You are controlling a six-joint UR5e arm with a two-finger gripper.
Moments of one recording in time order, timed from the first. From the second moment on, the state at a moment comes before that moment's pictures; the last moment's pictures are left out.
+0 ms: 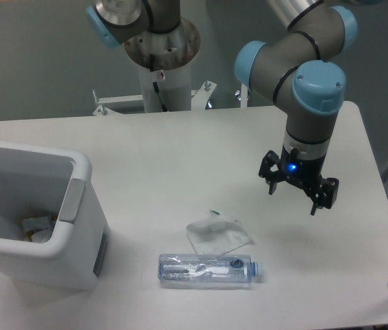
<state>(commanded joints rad) 2.65 -1.94 -1.56 -1.00 1.47 1.27</state>
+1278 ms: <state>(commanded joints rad) 2.54 -1.92 -1.76 -0.85 1.46 1.26</state>
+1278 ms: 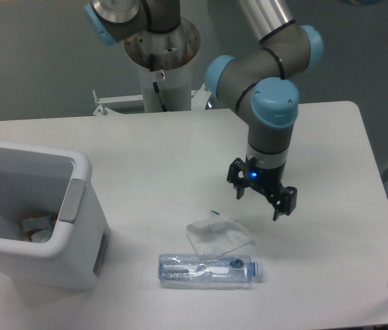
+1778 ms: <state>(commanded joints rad) 2.47 -2.01 -1.77 -0.85 1.47 1.23</state>
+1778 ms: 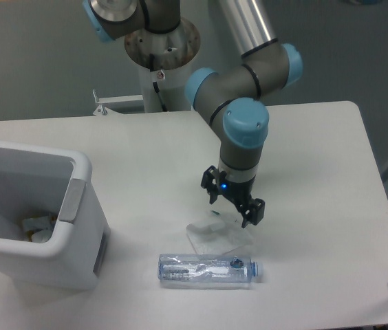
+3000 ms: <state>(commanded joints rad) 2.48 -1.98 -1.75 -0.87 1.46 1.23</state>
